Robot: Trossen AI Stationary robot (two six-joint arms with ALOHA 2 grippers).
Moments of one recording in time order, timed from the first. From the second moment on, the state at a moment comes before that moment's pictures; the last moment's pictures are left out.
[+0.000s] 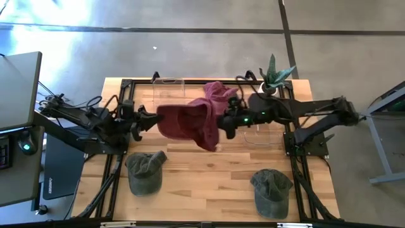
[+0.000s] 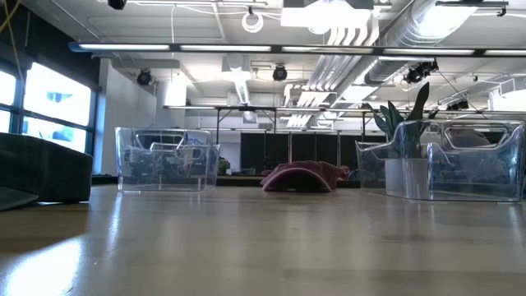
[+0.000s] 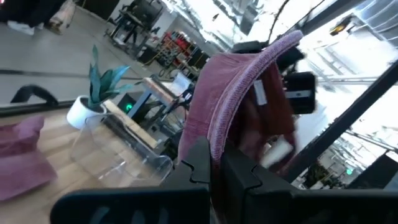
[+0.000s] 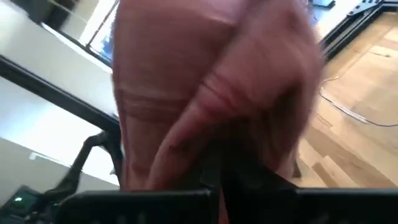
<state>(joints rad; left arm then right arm) -0.37 0.67 0.67 0.18 -0.59 -0.63 0.09 1.40 1.44 -0.25 0.04 0.87</state>
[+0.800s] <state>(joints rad) -0.37 0.81 0.67 0.19 -0.67 -0.98 0.19 1.48 1.79 -1.27 0.11 0.93</state>
